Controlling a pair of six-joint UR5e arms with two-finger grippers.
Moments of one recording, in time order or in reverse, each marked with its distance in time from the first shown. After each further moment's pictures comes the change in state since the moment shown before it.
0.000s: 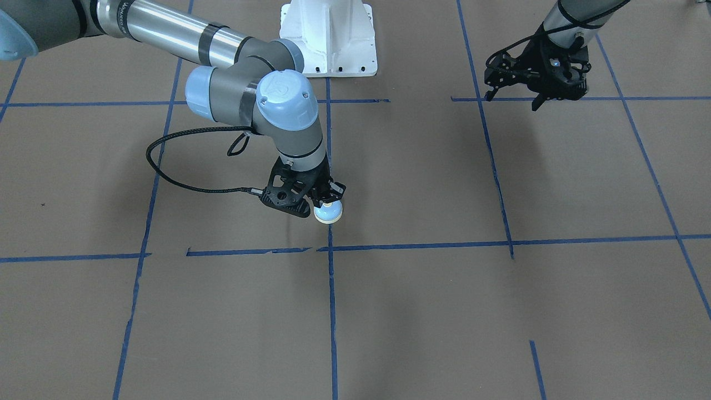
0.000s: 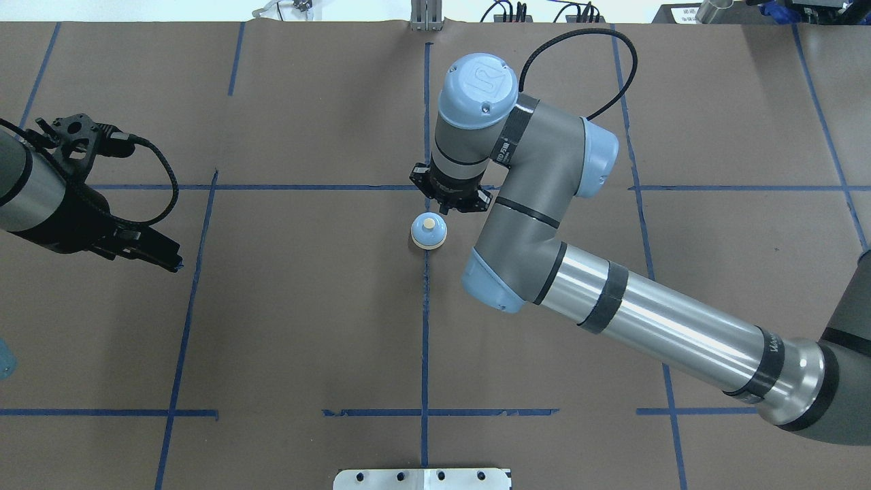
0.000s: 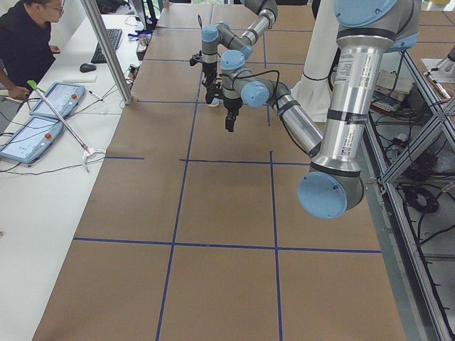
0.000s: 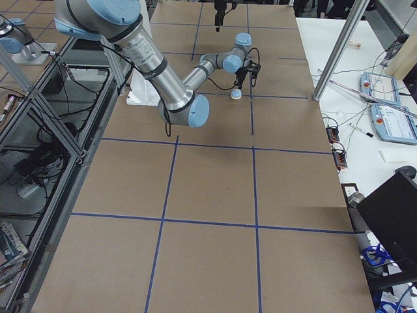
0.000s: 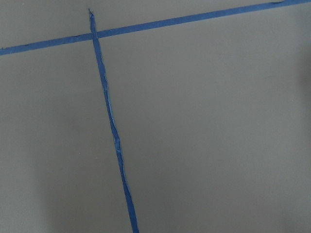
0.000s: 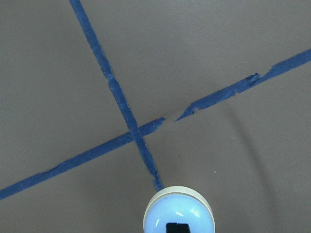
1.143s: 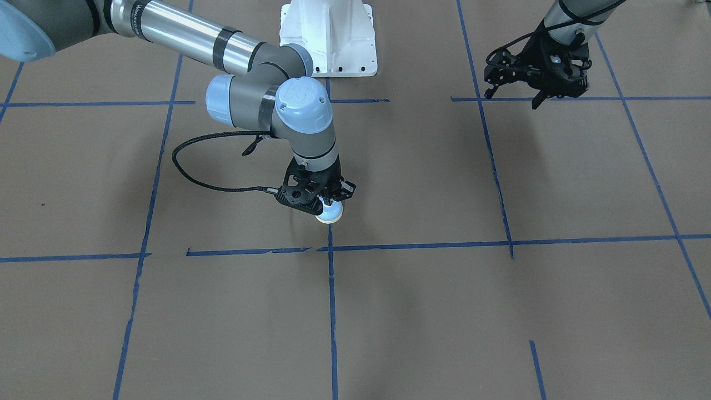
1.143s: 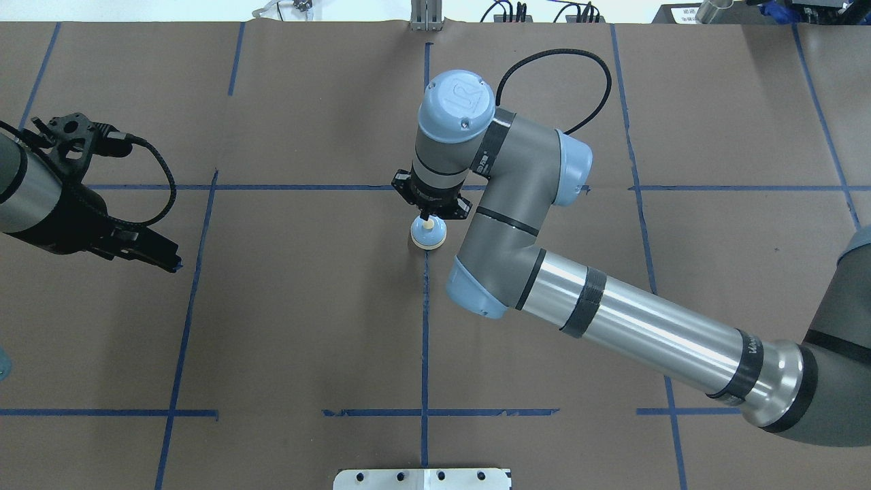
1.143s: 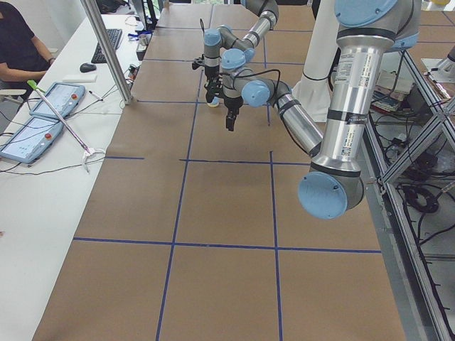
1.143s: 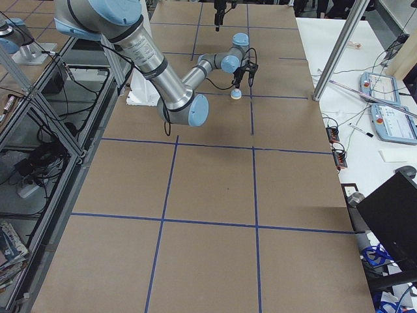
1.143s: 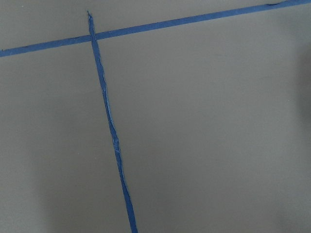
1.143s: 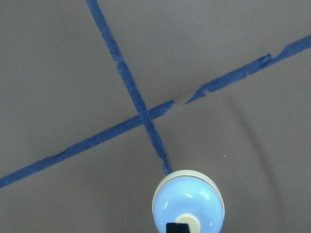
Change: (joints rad) left arm 0.000 0.001 -0.009 0.002 0.001 -0.001; right arm 0.003 -0.004 0.040 -0.009 0.016 0.011
